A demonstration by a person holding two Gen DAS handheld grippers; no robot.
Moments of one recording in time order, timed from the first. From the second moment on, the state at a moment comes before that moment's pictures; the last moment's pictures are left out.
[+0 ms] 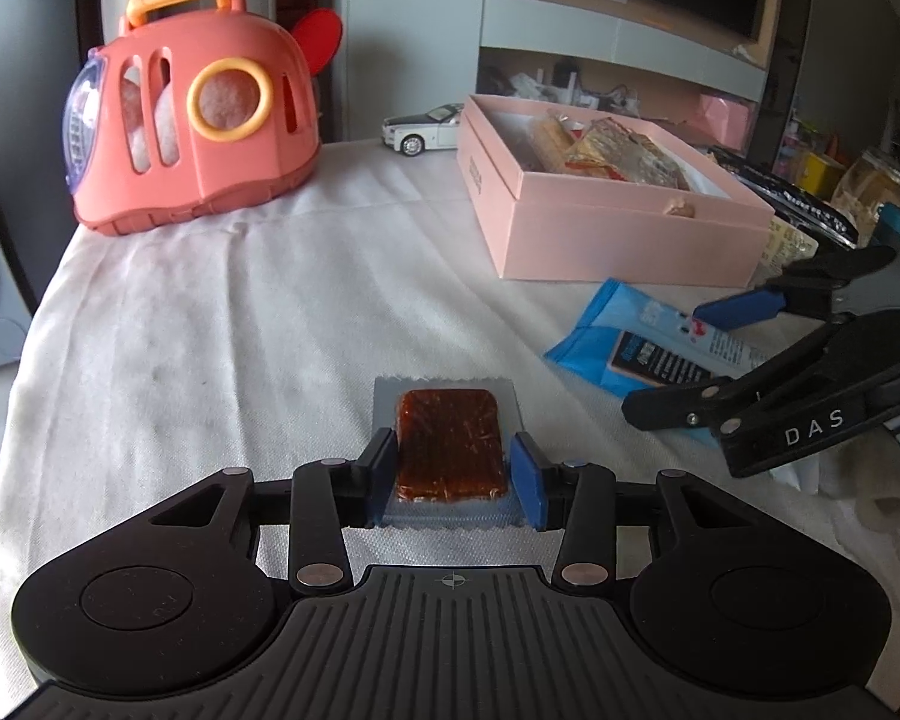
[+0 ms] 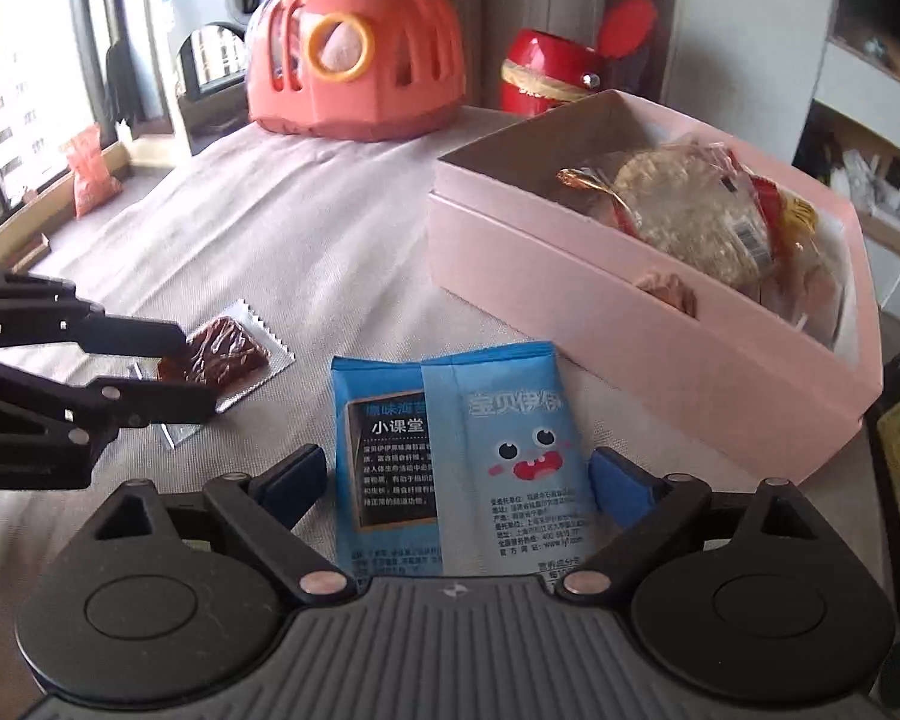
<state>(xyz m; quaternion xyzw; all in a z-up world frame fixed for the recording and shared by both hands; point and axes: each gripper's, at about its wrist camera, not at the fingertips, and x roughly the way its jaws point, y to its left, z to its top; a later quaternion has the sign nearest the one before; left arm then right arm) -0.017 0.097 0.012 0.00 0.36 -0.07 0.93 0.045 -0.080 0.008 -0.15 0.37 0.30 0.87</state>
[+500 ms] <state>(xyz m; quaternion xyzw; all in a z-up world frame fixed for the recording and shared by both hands) -0.083 0.067 0.058 0.00 0.29 -0.12 0.95 -0.039 -0.140 0.074 -0.17 0.30 0.28 0.90</state>
